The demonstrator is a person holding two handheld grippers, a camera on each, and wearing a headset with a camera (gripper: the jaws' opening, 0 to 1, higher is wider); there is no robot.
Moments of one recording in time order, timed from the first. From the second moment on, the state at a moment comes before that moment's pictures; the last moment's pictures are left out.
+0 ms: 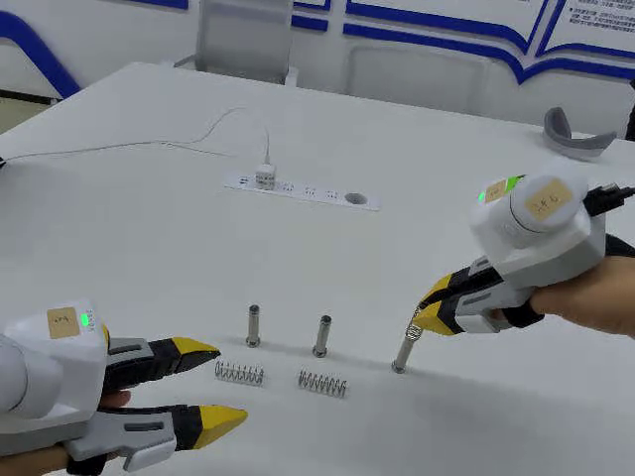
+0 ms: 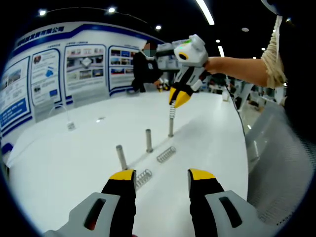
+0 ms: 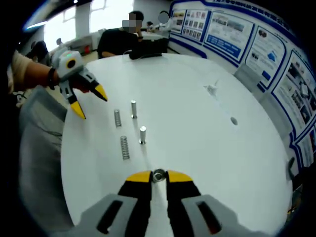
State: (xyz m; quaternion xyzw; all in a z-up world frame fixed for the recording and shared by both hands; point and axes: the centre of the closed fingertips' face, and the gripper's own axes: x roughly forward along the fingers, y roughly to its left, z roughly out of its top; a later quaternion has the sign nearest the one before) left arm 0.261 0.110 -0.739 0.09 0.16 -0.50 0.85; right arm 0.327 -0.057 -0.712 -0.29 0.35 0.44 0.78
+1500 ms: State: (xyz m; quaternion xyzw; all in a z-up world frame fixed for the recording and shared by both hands) left arm 0.260 0.108 -0.743 0.08 0.17 -0.50 0.85; right arm 0.332 -0.062 -0.765 -0.30 0.39 0.42 0.76
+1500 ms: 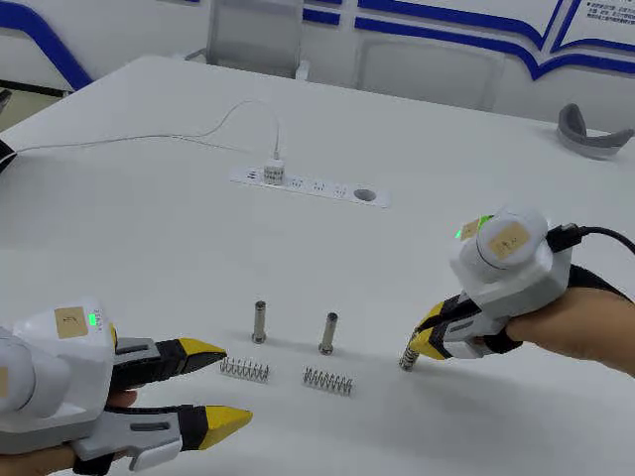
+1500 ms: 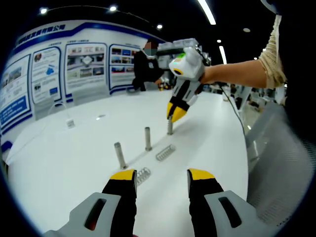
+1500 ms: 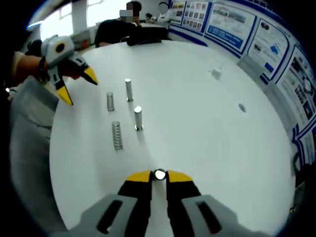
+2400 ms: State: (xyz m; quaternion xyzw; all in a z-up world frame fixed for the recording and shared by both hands) left arm 0.260 0.109 -0.743 0.08 0.17 -0.50 0.85; right arm 0.332 -0.061 -0.757 -0.31 0.37 0.42 0.77
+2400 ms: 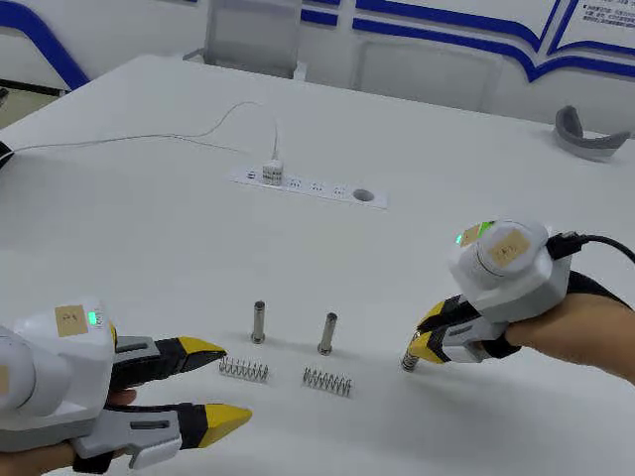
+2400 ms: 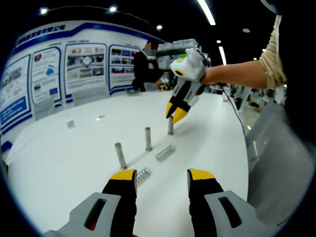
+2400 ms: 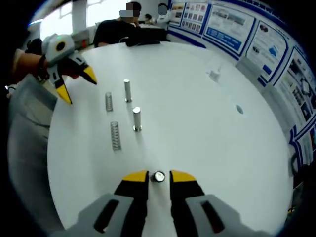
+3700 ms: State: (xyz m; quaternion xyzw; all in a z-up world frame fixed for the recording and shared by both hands) left arm 0.258 0.102 -0.739 0.09 0.17 -0.50 0.84; right arm 0.293 0.014 -0.792 -0.31 0.38 0.51 0.71
